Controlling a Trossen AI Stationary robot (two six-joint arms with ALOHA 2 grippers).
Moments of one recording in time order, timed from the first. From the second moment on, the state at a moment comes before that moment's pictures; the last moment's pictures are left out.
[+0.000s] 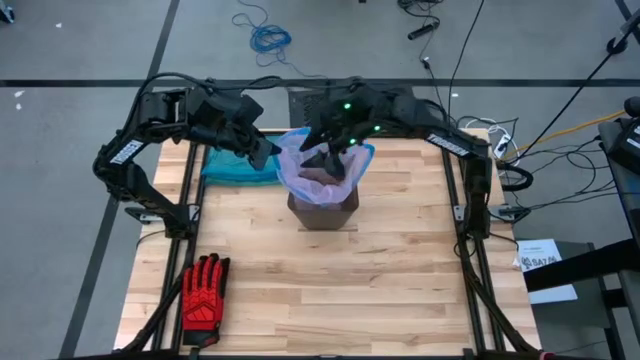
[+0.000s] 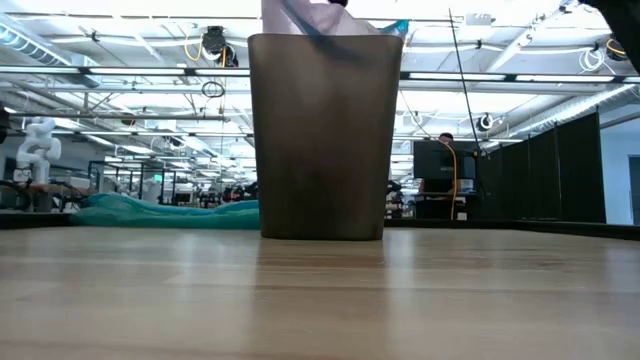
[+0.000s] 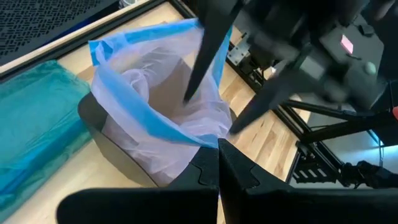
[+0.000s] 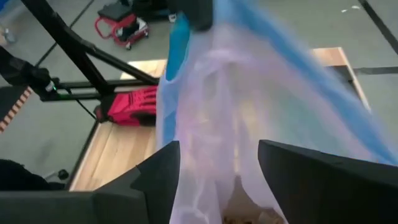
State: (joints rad) left arm 0.21 1.50 2.21 -1.38 0.05 -0.64; right arm -0.25 1.94 2.35 -0.99 -0.40 -0.05
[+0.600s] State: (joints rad) left arm 0.23 1.50 2.27 -1.30 0.05 -0.62; right arm -0.22 2.05 2.35 -0.85 -0.24 -0.06
